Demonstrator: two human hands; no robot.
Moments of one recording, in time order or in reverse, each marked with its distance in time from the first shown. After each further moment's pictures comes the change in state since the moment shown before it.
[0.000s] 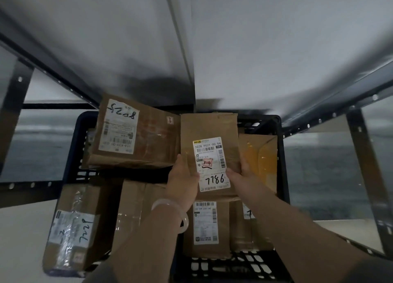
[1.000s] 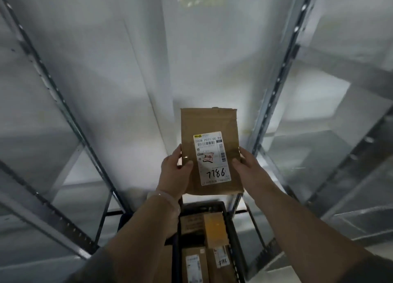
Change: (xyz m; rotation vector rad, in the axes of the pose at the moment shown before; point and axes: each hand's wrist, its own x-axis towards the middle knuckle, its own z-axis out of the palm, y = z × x) left_hand -0.527 0.235 -0.120 -0.050 0.044 0.866; right_hand -0.574 -0.209 -0.099 0.111 0.358 -0.656
